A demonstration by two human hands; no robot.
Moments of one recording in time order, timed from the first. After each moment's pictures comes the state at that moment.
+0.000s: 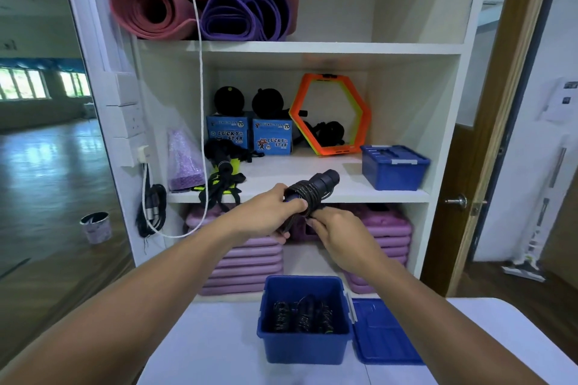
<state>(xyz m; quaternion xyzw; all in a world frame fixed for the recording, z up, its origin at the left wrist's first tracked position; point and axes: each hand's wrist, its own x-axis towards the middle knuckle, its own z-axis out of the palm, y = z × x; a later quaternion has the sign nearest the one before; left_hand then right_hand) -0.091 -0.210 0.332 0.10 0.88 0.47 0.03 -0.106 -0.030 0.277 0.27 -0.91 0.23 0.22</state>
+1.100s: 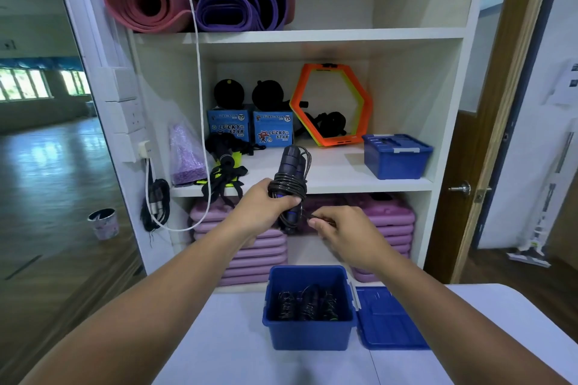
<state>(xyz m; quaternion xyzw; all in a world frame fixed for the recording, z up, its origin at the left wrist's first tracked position) -0.110 -0.212 0.299 0.04 0.80 0.60 -0.08 -0.095 -0.022 0.272 0.26 -0.89 0.35 0.14</state>
